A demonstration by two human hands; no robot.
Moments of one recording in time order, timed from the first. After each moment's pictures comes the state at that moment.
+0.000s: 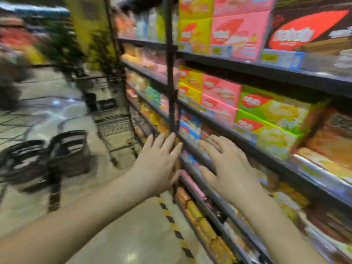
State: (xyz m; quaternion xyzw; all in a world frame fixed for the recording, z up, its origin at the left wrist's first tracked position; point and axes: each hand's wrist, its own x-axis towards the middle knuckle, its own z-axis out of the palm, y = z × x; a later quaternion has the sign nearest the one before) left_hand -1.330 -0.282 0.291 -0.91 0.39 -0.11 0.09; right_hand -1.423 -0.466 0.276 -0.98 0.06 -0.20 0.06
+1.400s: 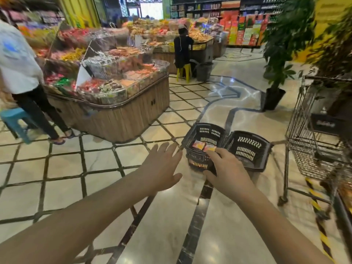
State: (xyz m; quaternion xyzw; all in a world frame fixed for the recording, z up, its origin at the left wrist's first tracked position) left_hand -0.949 0.506 0.228 -0.99 -0.08 0.08 0.10; right_hand -0.842 0.323 0.195 -0.92 -0.36 0.01 0.14
